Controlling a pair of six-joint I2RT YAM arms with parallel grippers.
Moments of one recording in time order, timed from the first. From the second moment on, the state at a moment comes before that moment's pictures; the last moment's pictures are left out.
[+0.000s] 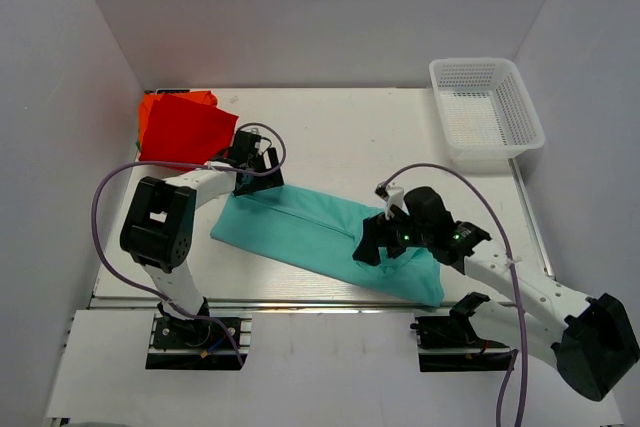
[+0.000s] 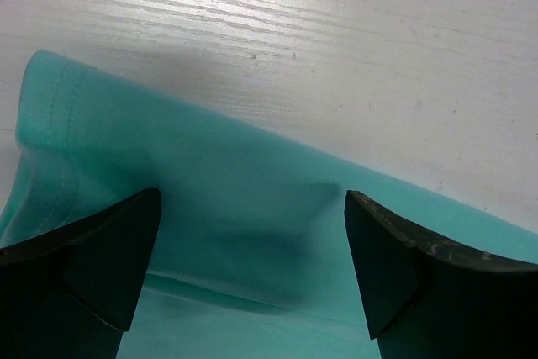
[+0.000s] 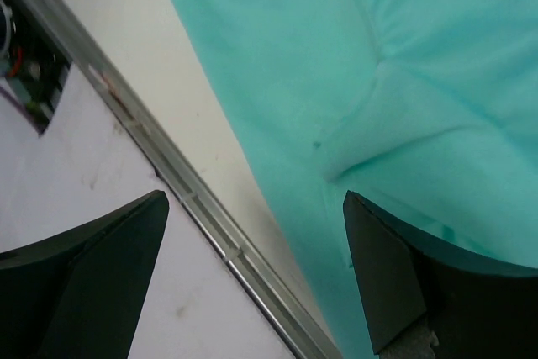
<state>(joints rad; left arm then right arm) -0.32 1.77 1.04 -0.22 -0.05 -0.47 0.67 0.98 0.52 -0.30 -0.46 0.29</state>
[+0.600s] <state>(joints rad) -0.32 1.77 1.05 -0.22 -0.06 -0.47 0.67 1.28 0.55 -0.13 -0.44 0.42</state>
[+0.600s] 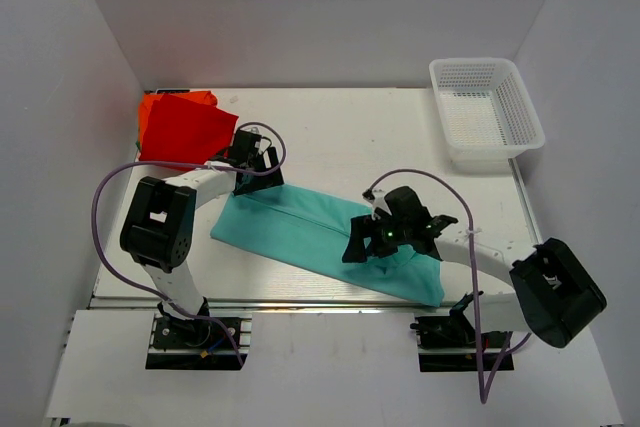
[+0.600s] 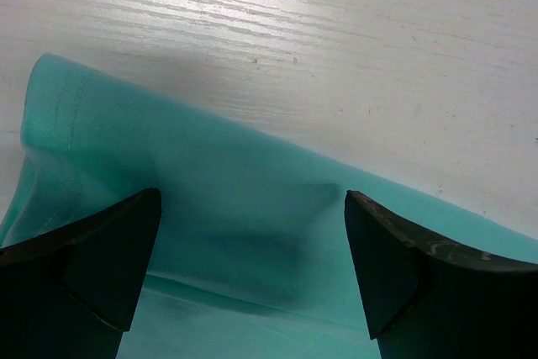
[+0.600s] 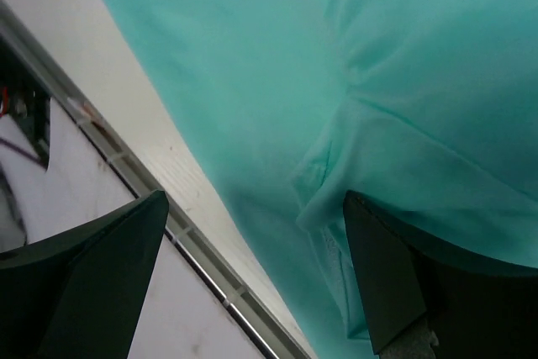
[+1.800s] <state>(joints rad) -0.31 1.77 1.06 -0.22 -0.07 -0.47 0.51 1.20 0.49 -0.24 -0.18 0.58</state>
